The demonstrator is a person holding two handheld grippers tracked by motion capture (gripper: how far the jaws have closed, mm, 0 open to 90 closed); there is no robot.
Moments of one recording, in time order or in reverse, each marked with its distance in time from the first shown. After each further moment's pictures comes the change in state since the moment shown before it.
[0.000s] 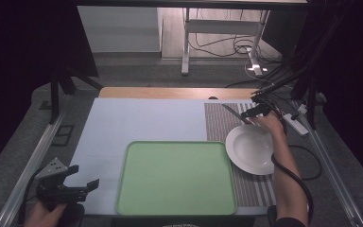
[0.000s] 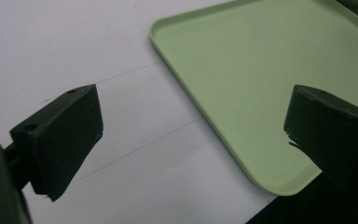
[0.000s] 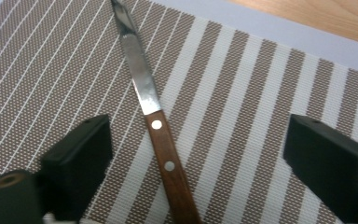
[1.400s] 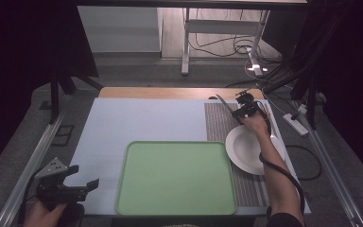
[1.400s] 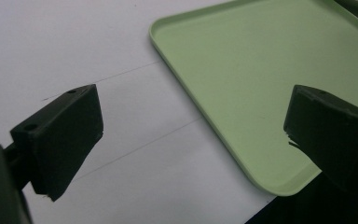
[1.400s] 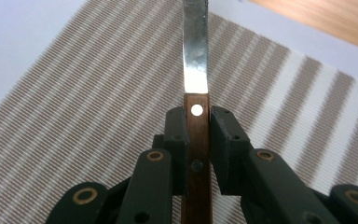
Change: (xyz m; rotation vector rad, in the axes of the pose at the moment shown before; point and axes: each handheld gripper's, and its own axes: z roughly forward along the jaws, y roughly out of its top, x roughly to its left) left arm 0.001 0.000 0.000 0.003 -0.004 -0.007; right arm 0.041 0.016 0.022 -0.032 0.136 -0.123
